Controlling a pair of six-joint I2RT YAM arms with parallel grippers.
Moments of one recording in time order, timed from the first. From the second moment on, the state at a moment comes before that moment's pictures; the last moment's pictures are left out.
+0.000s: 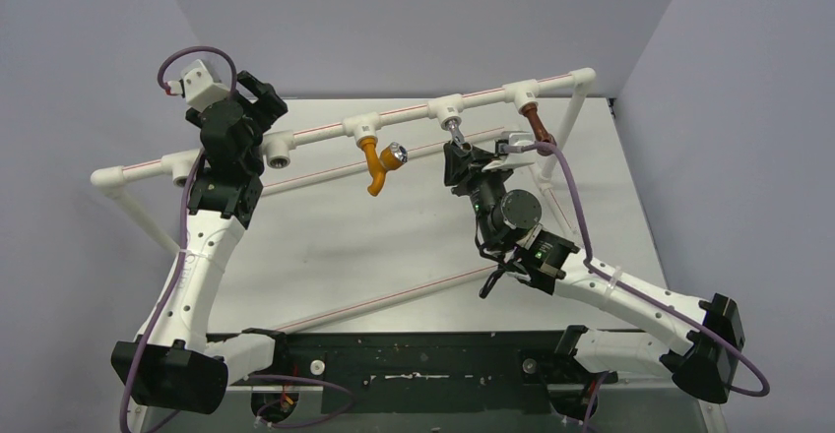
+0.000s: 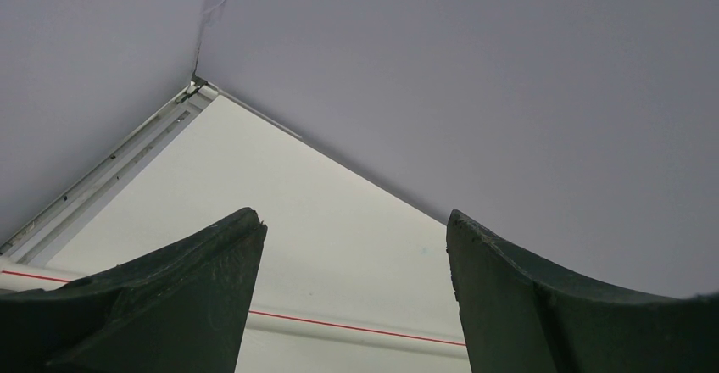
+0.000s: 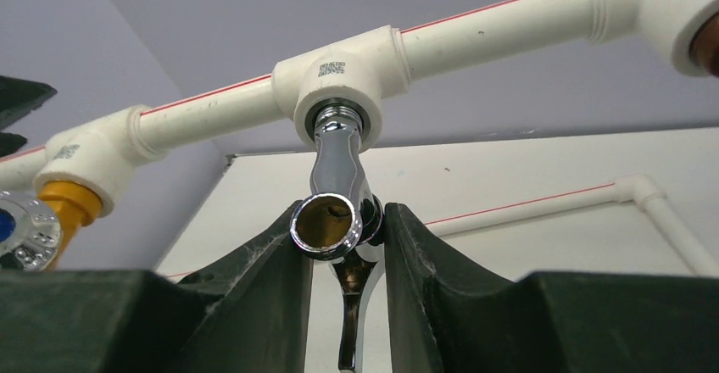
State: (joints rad) left arm -0.15 1.19 1.21 -0.10 -0.44 -0.51; right arm 0.96 1.11 0.89 0.42 0.69 0.15
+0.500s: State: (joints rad) left arm -0.15 1.18 1.21 -0.10 -0.44 -0.51; right arm 0.96 1.11 0.89 0.36 0.78 0.63
